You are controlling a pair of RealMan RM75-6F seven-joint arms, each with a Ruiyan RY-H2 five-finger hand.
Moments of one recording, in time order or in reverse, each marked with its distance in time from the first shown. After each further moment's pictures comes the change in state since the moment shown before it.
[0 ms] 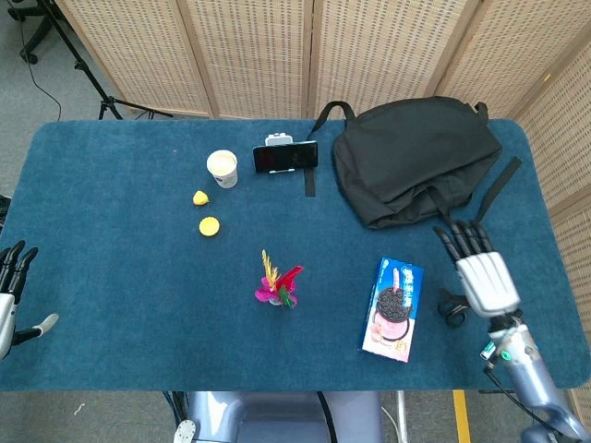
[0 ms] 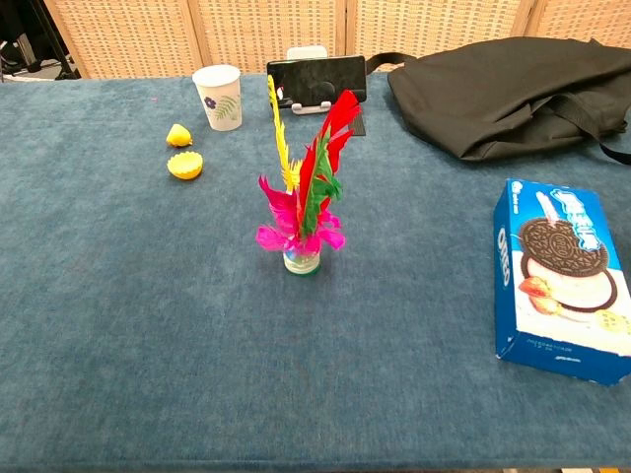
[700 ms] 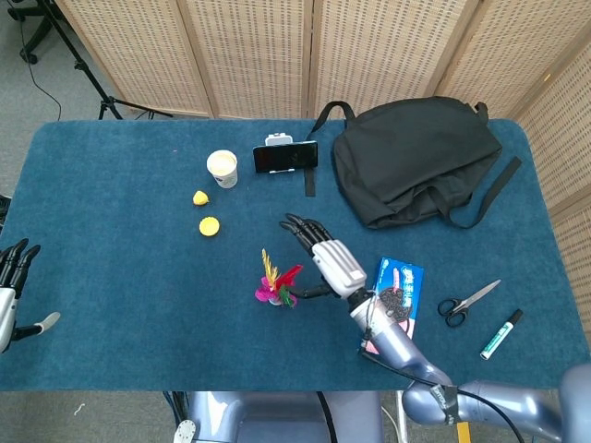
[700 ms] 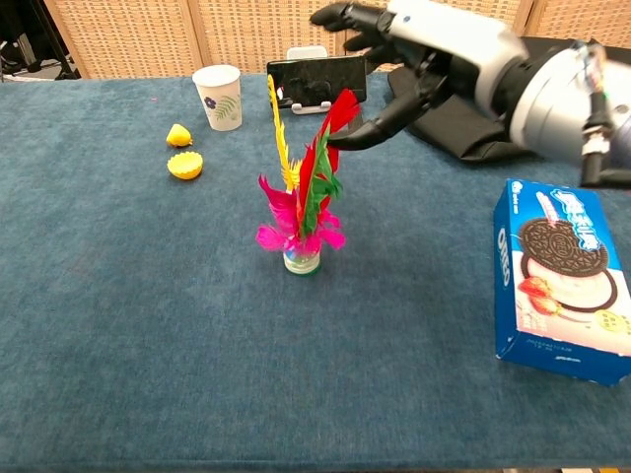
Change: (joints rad) left arm -0.022 0.036 -0.004 -0.013 -0.041 -0.069 -0.073; right arm 0.368 -0.326 0.252 -0.195 0.215 -0.359 0.160
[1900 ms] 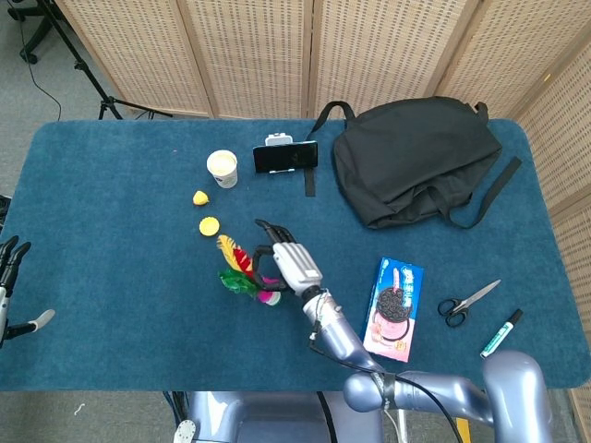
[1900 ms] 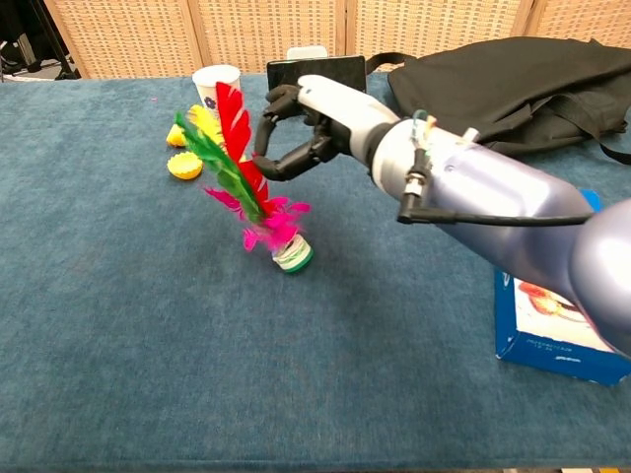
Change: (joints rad) left arm 0.004 0.005 -0.012 0.005 -0.008 0.011 -0.029; right arm 0.150 -0.314 0.078 0.224 0.290 -0.050 -0.127
